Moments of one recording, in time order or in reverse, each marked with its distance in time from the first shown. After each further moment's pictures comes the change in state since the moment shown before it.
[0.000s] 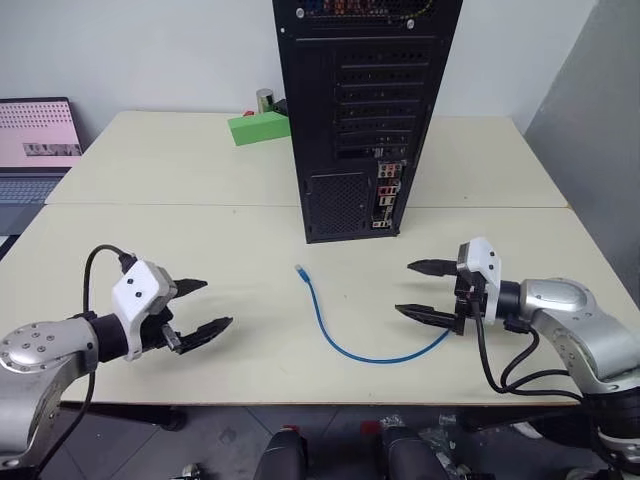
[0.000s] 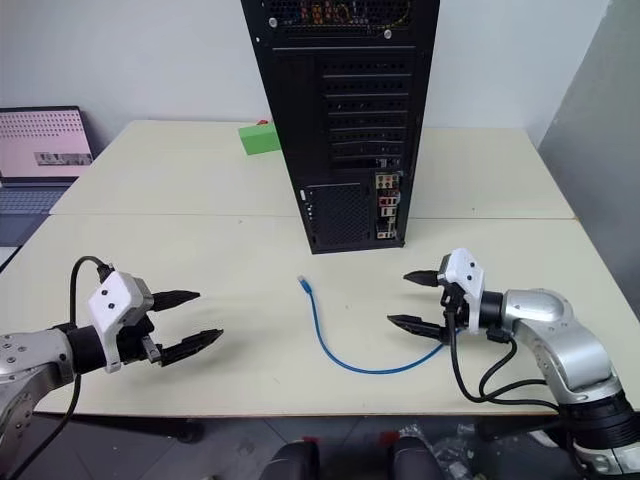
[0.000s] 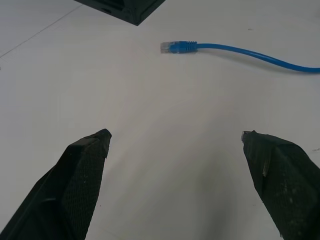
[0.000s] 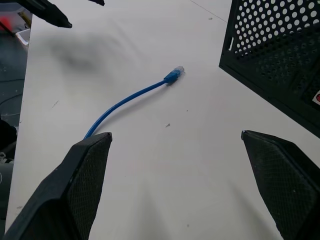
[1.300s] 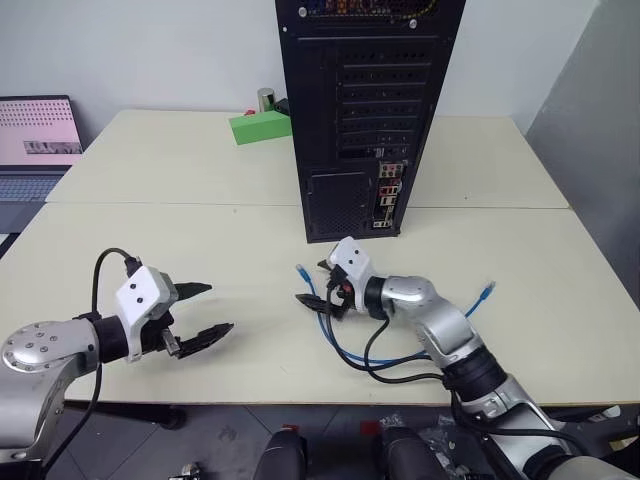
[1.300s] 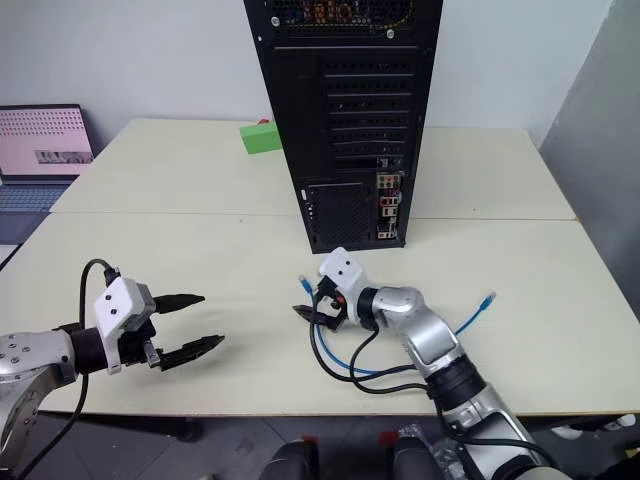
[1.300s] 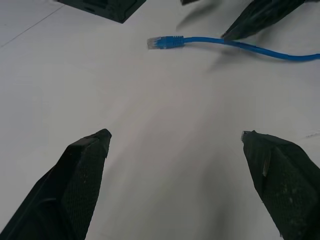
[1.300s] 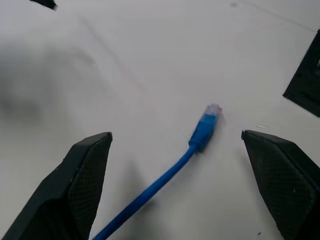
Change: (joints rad) left arm -0.026 -0.005 -0.057 0.098 0.045 -0.134 -0.080; right arm -0.307 0.596 0.335 0.463 -0.370 0.018 -0.411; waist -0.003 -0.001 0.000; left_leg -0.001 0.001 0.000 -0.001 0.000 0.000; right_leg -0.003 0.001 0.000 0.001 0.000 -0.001
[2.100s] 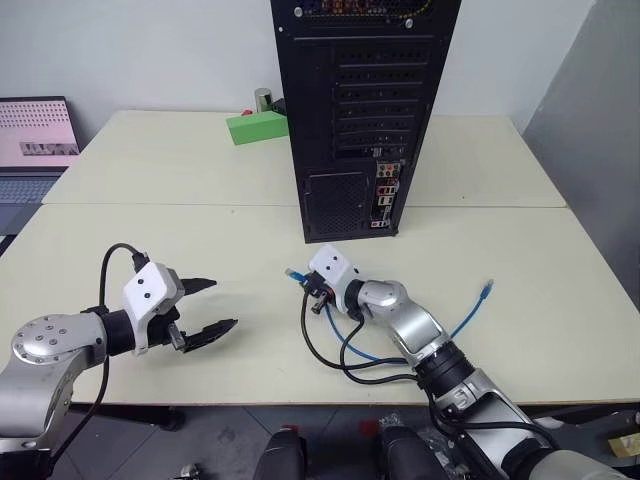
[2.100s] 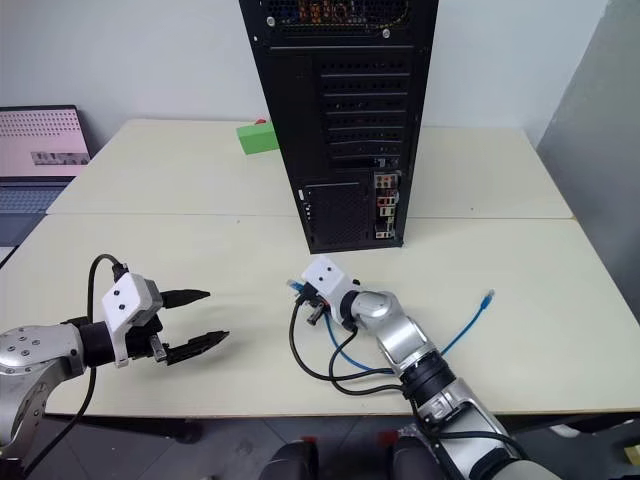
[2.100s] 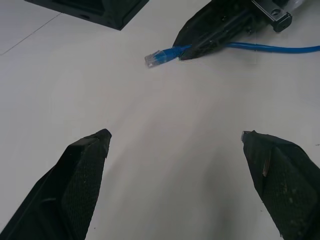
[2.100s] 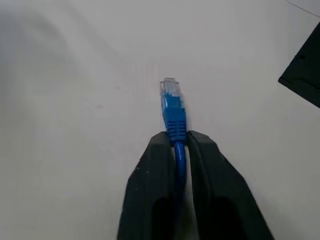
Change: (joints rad) left arm -0.047 0.000 -0.039 0.036 0.021 -0.021 0.001; right arm -0.035 0.069 0.016 0.134 -0.142 -0.096 -0.067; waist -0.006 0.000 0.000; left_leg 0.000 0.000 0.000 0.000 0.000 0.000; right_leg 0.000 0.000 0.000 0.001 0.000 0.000
